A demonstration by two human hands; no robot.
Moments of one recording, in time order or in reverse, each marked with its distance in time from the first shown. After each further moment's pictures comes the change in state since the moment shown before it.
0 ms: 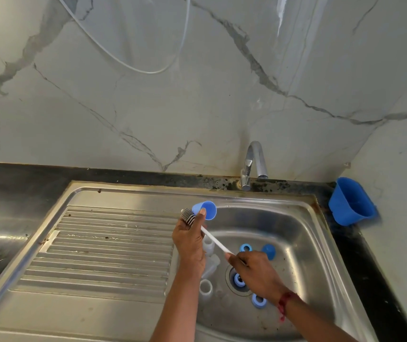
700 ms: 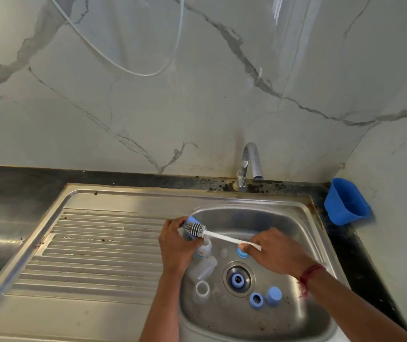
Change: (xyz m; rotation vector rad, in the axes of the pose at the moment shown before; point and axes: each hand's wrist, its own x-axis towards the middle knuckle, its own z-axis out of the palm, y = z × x) left_hand 0.019 0.008 -0.038 1.005 -0.101 0.602; right_hand 0.015 -0.011 -0.081 -0.558 -0.103 -0.094
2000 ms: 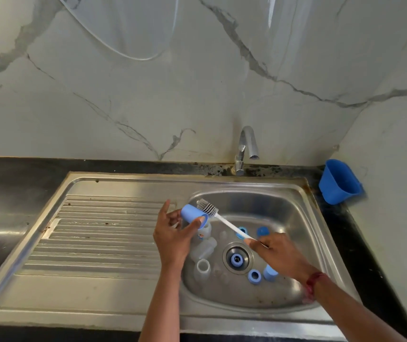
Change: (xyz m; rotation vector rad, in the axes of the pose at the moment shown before) left_hand -0.034 0.011 -0.017 -0.546 0.110 -0.228; right_hand -0.046 0.002 0.045 0.445 0.091 0.173
